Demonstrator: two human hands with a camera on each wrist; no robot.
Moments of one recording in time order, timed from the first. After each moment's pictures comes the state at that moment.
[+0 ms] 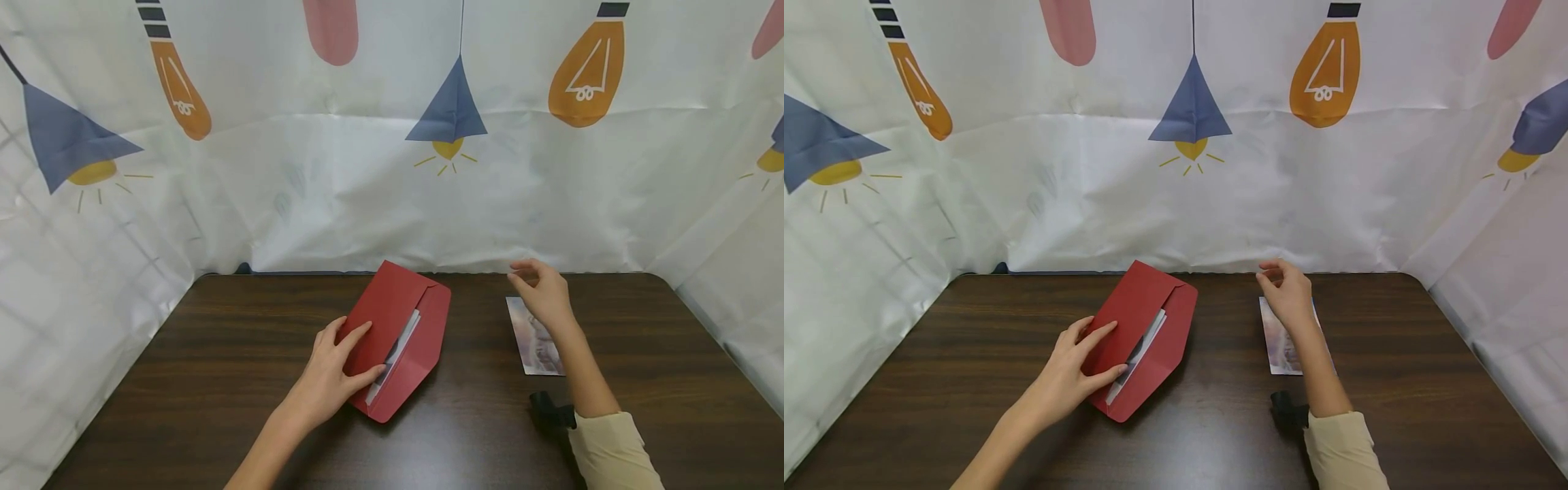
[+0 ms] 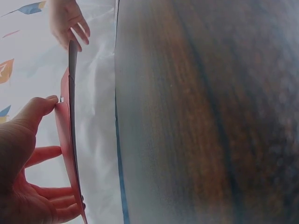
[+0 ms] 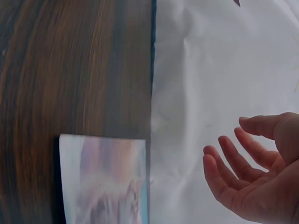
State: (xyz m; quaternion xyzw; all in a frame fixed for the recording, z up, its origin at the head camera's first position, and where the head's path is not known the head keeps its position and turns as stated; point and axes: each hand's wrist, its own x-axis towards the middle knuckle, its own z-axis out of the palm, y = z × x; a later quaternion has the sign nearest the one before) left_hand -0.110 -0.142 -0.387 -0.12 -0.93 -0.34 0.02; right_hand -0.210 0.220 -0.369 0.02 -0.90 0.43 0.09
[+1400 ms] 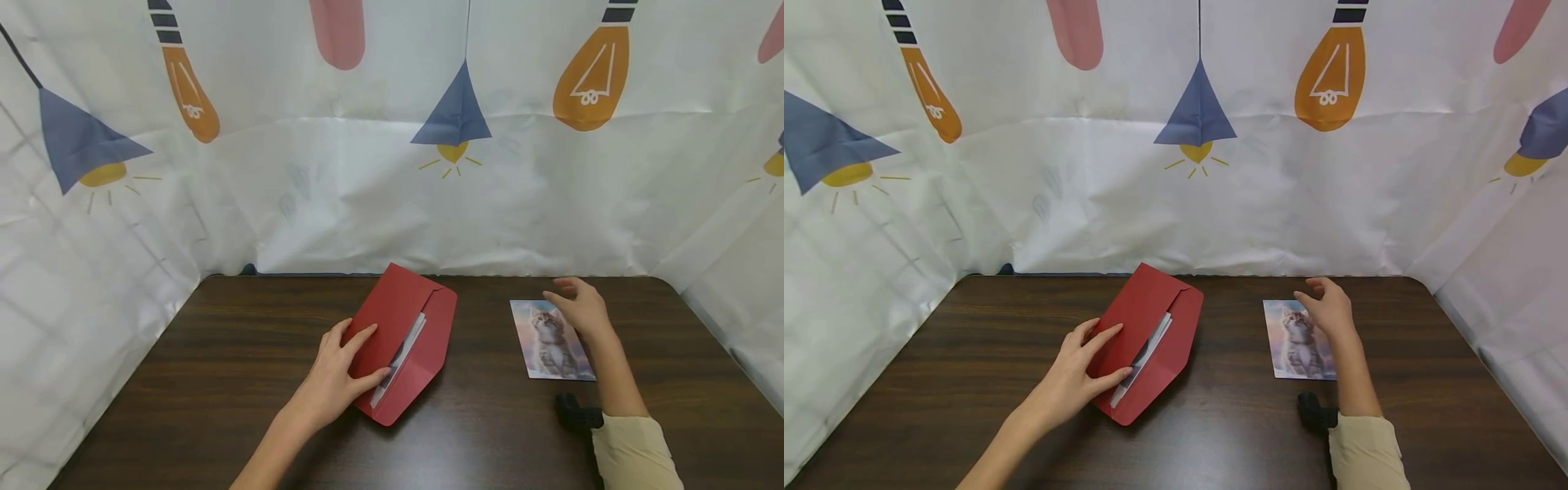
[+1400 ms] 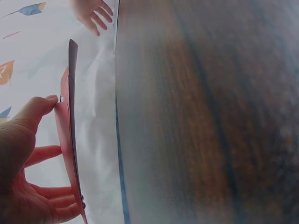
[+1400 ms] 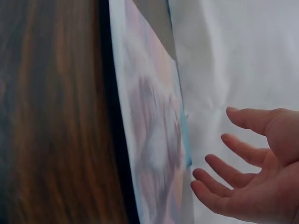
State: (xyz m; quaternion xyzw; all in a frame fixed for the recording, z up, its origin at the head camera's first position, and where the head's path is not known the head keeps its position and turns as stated) left_hand -0.108 -0.142 -0.388 -0.13 -0.93 -0.34 0.03; right_hand -0.214 0.286 -0.396 -0.03 -0.91 0.41 -0.02
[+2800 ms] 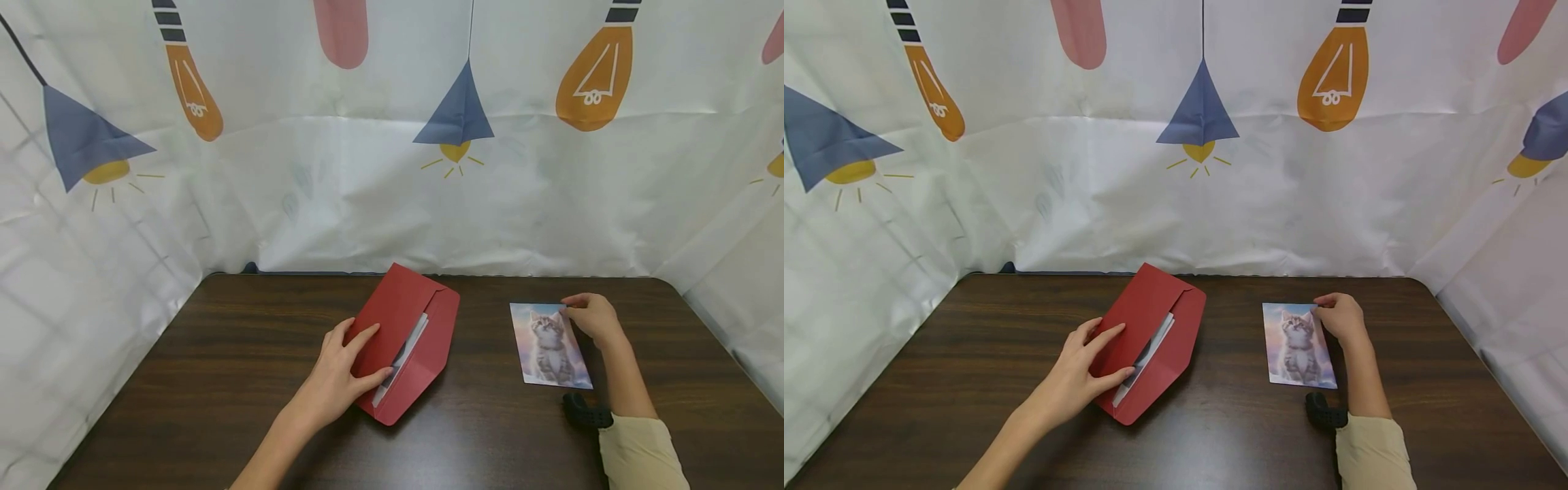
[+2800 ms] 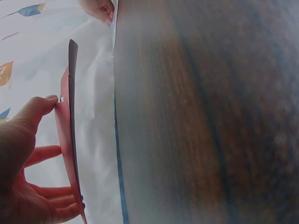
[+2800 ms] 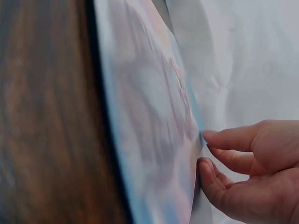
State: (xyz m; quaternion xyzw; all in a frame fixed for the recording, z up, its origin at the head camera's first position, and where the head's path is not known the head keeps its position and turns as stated) left_hand -0.108 -0.141 -0.389 -0.13 -0.93 -0.34 0.03; right_hand -0.213 0.308 -0.408 -0.06 -0.90 0.43 -0.07
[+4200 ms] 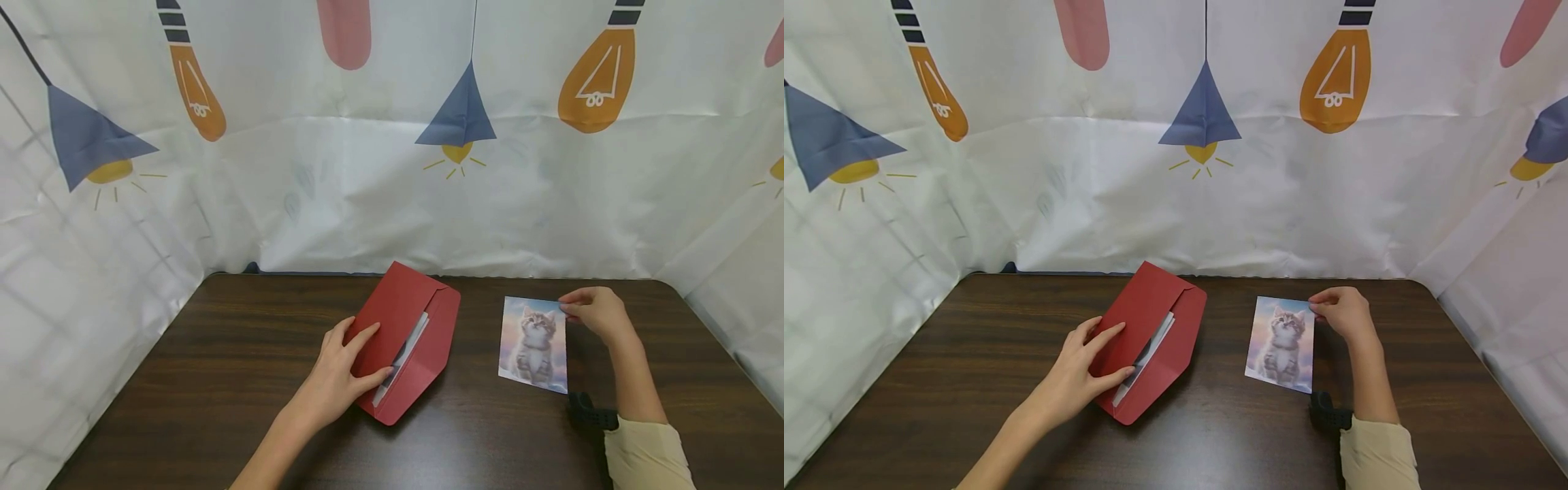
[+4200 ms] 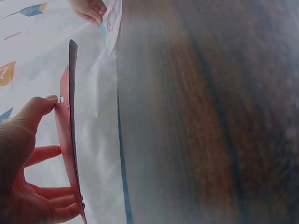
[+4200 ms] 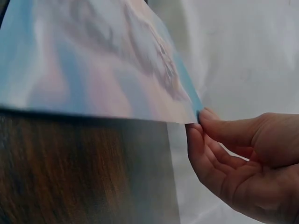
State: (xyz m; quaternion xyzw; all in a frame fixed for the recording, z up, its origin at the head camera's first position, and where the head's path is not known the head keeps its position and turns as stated) left_hand -0.106 -0.142 -0.387 -0.13 -0.93 -0.34 0.04; right_hand -0.207 0.303 -0.383 -0.03 -0.91 0.41 -0.04
